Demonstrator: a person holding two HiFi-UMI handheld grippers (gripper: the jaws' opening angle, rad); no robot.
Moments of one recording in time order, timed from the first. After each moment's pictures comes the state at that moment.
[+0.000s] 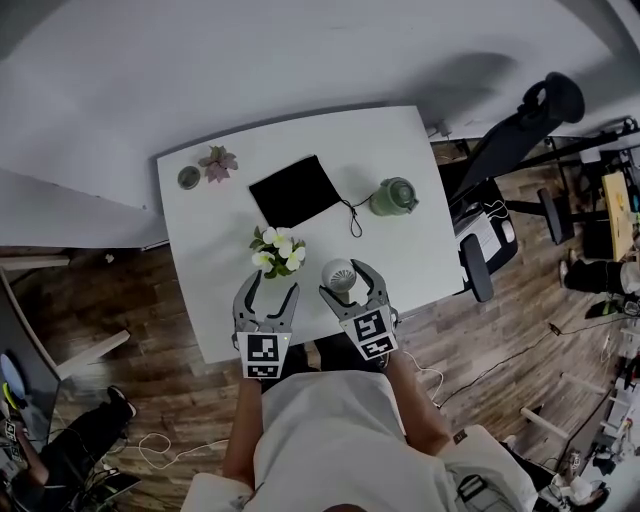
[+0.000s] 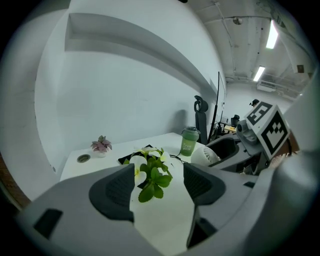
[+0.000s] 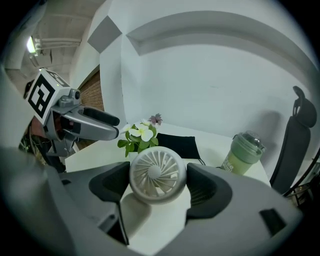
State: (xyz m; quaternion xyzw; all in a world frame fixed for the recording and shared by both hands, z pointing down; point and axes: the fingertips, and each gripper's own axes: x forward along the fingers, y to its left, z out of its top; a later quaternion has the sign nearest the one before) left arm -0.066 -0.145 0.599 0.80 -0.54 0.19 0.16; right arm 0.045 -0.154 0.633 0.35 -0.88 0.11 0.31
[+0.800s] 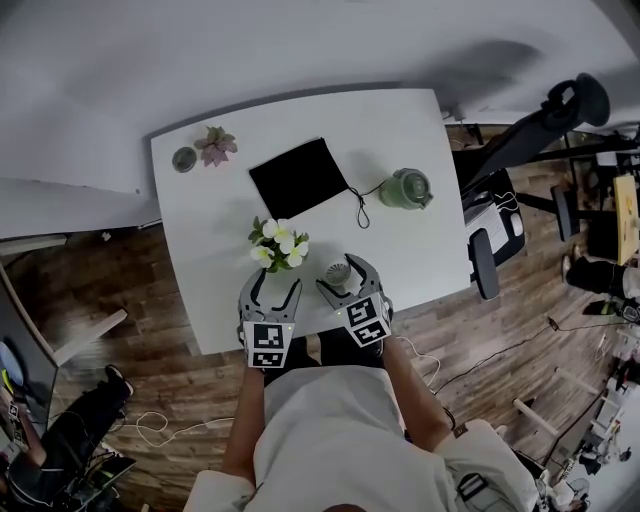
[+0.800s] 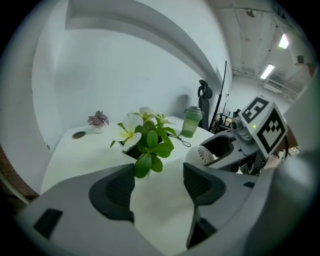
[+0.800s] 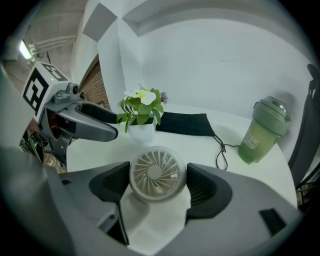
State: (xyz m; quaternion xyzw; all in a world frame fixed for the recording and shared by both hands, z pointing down) left arm -0.059 -0.135 0.672 0.79 -0.53 0.23 0.23; right arm 0.038 -0.147 0.709 0.30 -0.87 0.16 0.36
